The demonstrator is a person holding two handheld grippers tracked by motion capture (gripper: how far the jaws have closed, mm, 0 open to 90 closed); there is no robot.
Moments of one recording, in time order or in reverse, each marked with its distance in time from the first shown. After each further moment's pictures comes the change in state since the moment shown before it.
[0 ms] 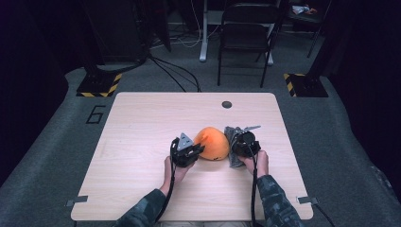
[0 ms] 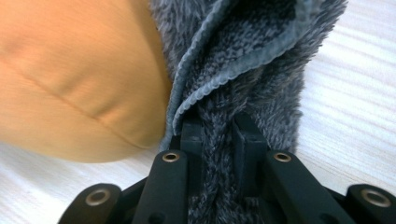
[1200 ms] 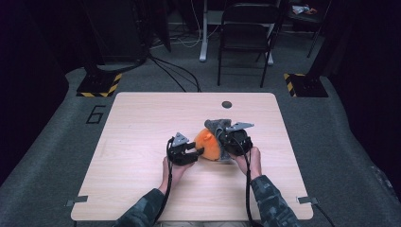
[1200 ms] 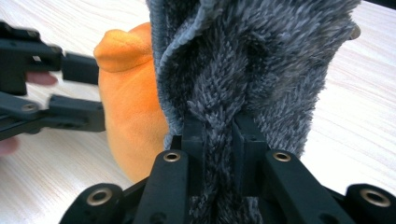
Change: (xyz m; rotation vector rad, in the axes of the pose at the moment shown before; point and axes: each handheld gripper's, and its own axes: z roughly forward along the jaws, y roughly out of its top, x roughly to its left) left arm 0.016 -0.013 0.011 0.008 -0.037 -0.129; right arm 0.047 0.021 -0.034 -0.188 0.039 -0.122
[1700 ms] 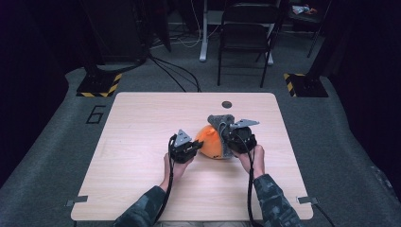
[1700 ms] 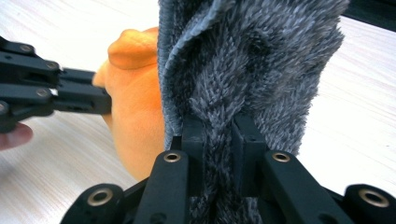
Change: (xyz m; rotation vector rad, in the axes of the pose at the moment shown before) left arm -0.004 0.020 -0.008 -0.064 0.035 0.139; right arm -0.007 0.007 -0.017 -0.041 -0.026 -0.007
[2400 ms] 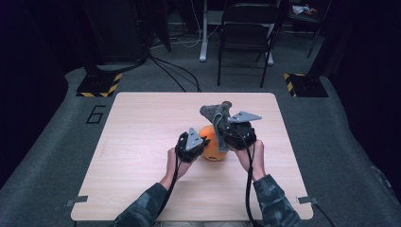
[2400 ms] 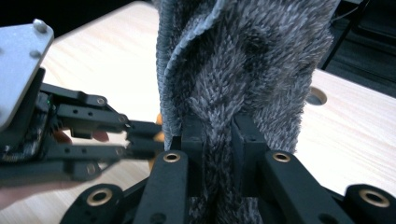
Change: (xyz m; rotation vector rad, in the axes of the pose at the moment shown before) left arm -0.035 0.024 0.001 0.008 0.009 0.259; right arm 0.030 0.036 -0.041 -0.094 0.010 -0.039
